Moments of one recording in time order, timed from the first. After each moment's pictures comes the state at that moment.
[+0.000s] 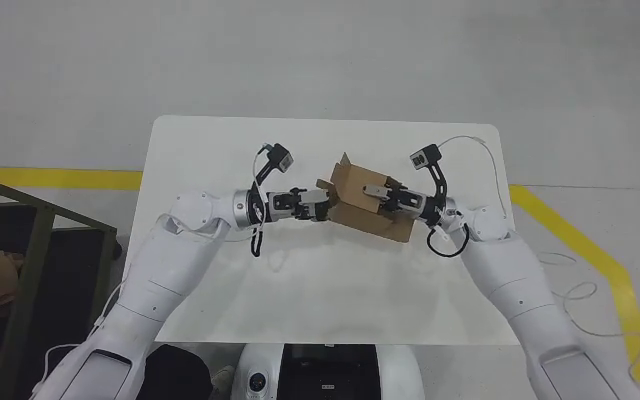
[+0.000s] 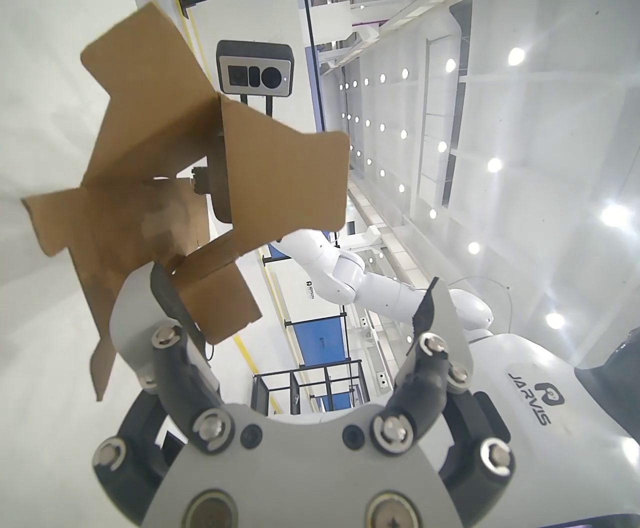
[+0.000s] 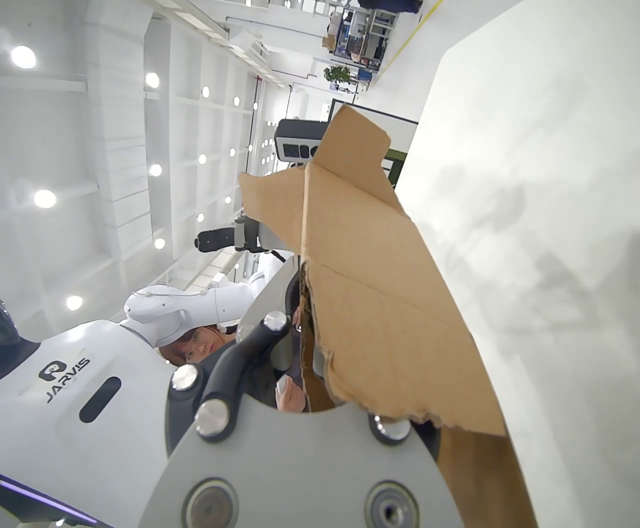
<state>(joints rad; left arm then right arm) 1.08 -1.10 -1.13 -1.45 -0.50 -0.28 -1.11 -0.92 -1.20 1.01 -1.03 0.64 -0.63 1.12</state>
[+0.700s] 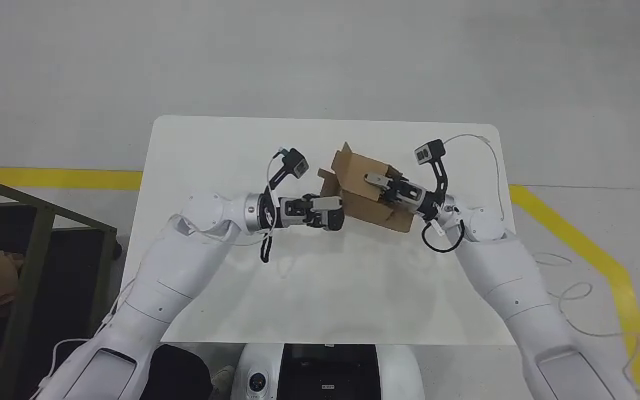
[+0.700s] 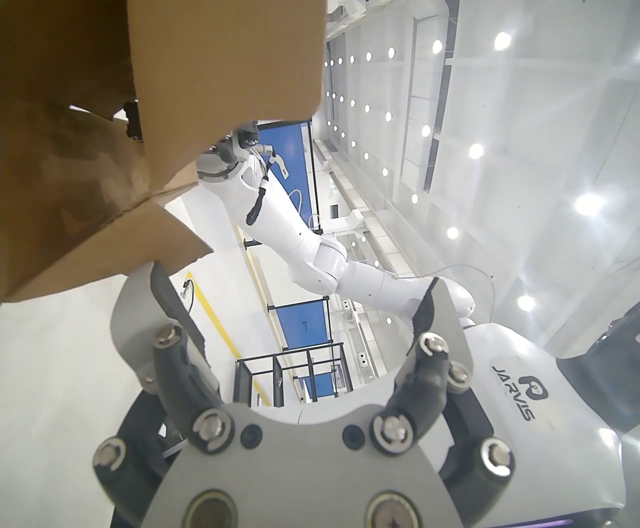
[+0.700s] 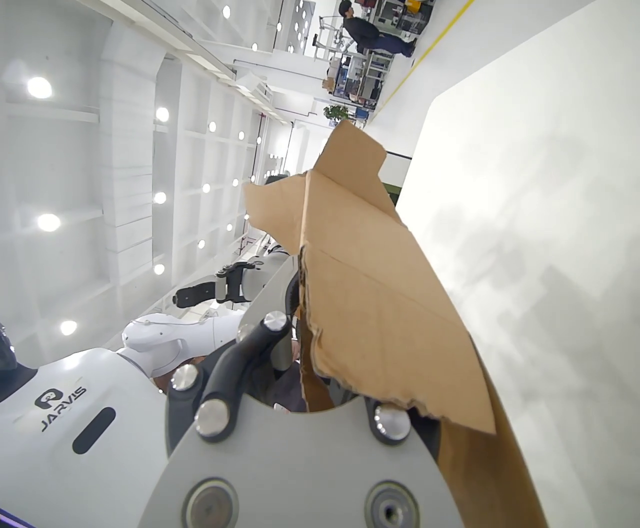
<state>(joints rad) 1.07 -1.12 -1.07 -1.48 -0.54 -0.25 -1.12 -0.92 -1.22 1.01 -1.02 0.62 -0.64 1.01</state>
